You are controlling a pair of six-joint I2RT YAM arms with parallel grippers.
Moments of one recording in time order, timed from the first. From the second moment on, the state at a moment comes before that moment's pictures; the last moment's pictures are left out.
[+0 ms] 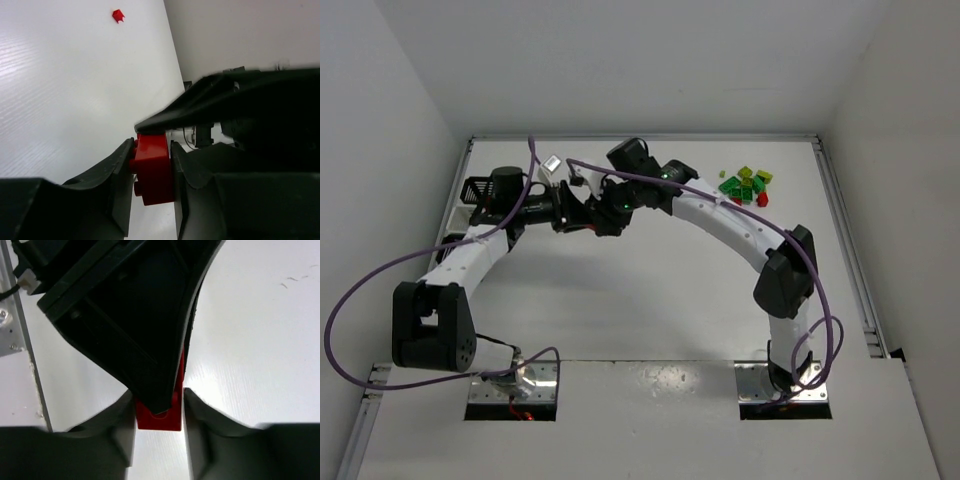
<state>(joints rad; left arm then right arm) -0.07 1.38 0.91 -0.04 1.05 -0.69 0.79 1.96 1.87 -0.74 -0.40 -0.35</state>
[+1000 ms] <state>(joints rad) 0.30 1.93 1.96 -0.84 0.22 0.19 0.34 1.59 1.26 -0.63 -0.21 -0.25</state>
